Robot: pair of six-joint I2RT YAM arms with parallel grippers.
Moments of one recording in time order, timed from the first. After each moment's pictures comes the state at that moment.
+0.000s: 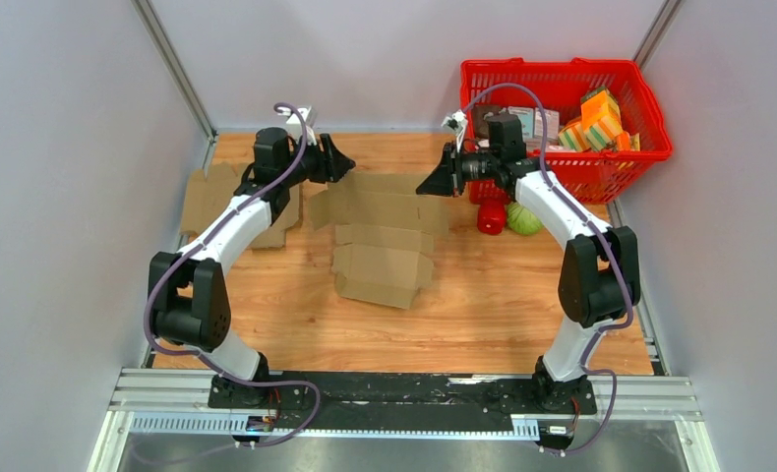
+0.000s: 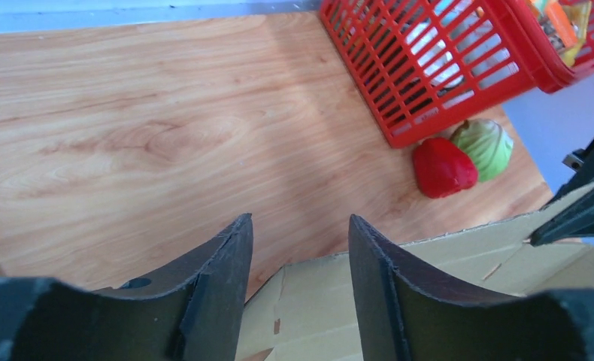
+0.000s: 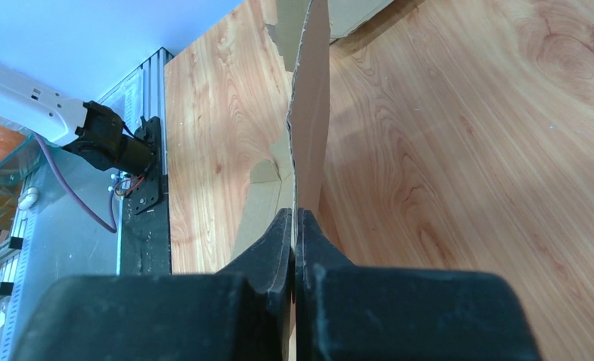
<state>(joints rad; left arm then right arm) -0.21 1.57 1.17 0.12 0.44 -0.32 0.27 1.78 1.46 -0.24 -1.11 0.01</state>
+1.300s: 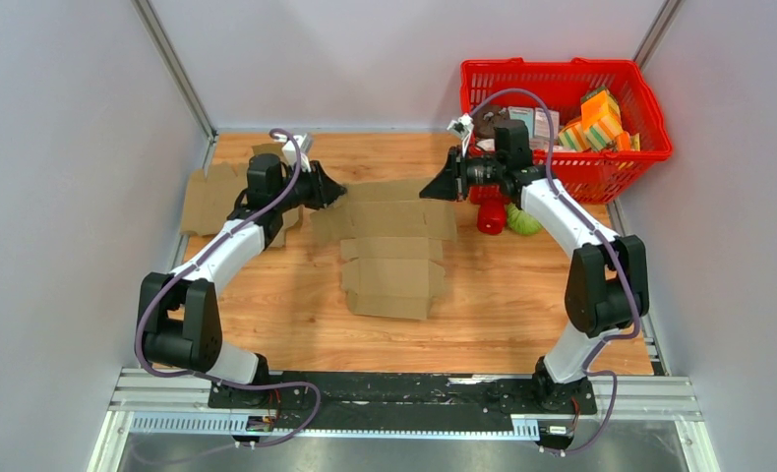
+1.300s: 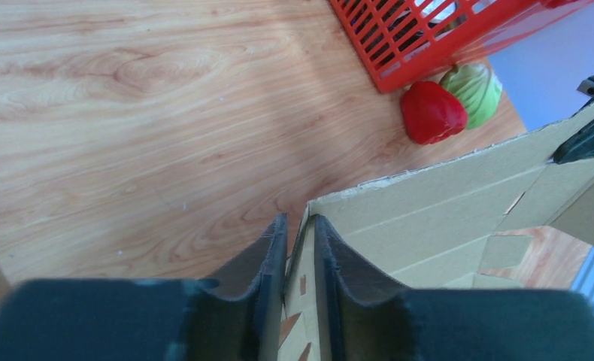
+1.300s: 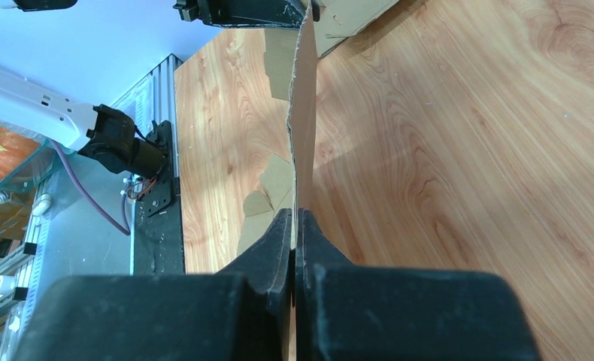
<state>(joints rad) -0.17 1.45 0.95 0.17 0.55 -0.32 0.25 1.72 1.37 -0.17 -1.12 0.07</state>
